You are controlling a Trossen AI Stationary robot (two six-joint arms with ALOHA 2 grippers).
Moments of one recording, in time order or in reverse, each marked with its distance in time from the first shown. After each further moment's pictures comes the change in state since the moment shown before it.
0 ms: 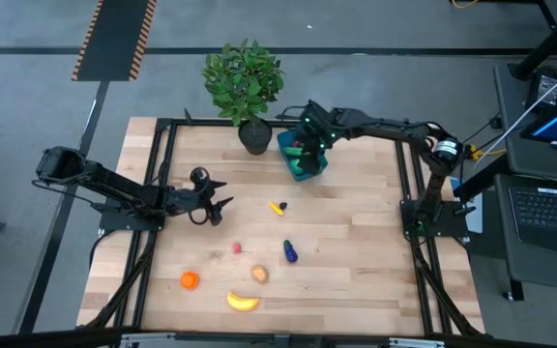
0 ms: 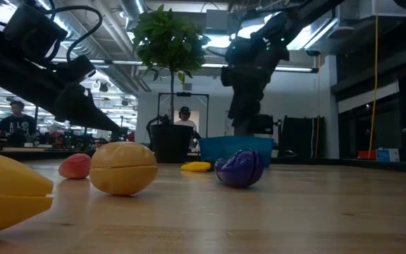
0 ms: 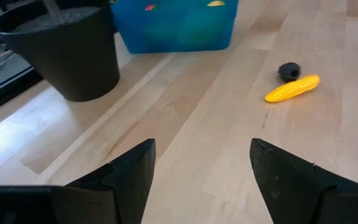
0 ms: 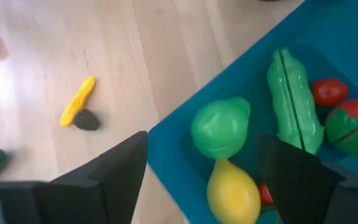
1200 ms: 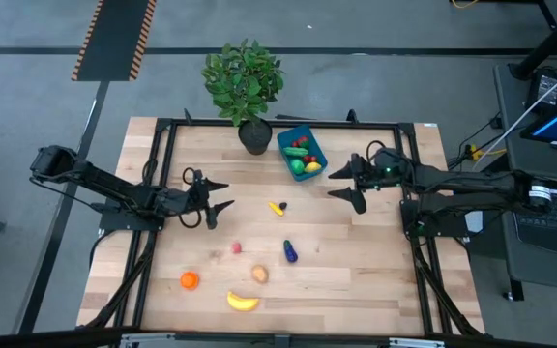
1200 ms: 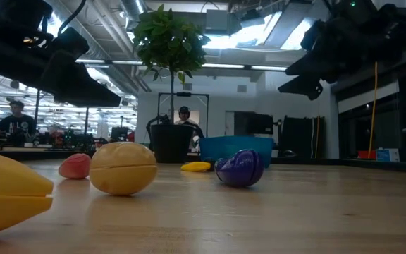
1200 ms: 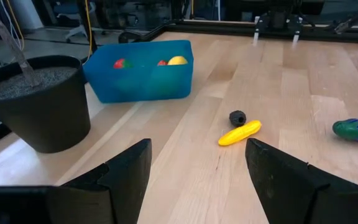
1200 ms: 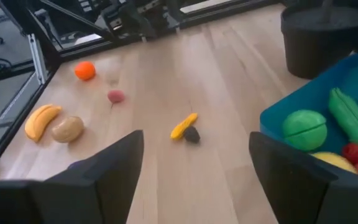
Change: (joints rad) left arm -0.084 -0.160 0.000 0.027 0.000 0.081; right arm 0.184 -0.910 -1.011 0.845 0.004 0.284
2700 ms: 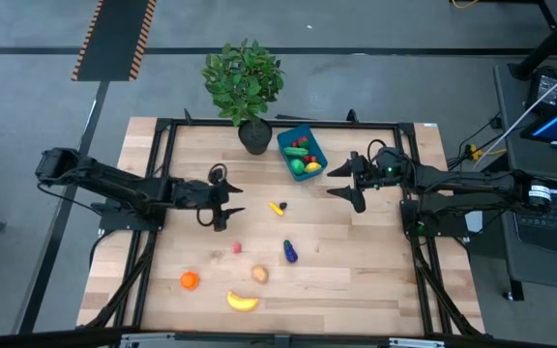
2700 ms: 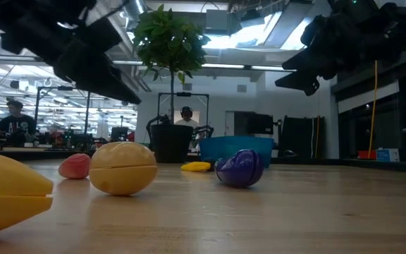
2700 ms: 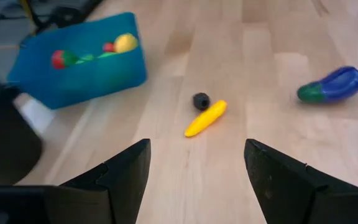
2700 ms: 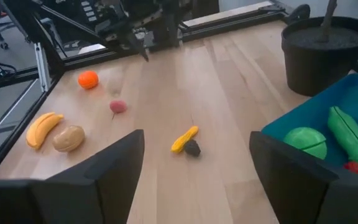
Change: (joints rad) left arm 0.117 0.149 0.291 -0.349 0.297 0.134; right arm 0.003 0.004 0.000 0.062 0.000 -0.018
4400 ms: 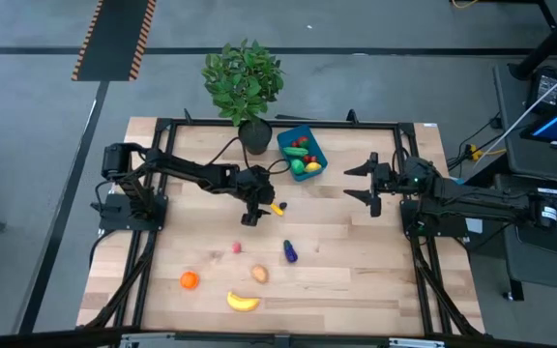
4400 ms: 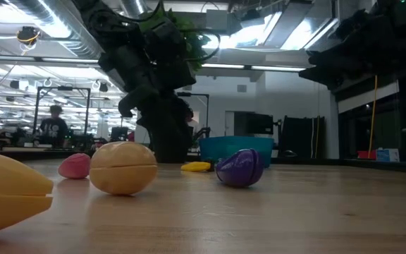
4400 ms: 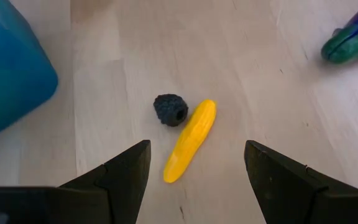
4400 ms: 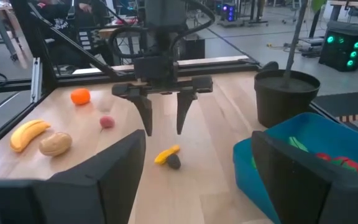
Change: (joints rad) left arm 0.211 0.647 0.508 -0.220 0.410 0.340; right arm -0.008 -0.391 -0.208 0.012 0.062 -0.104
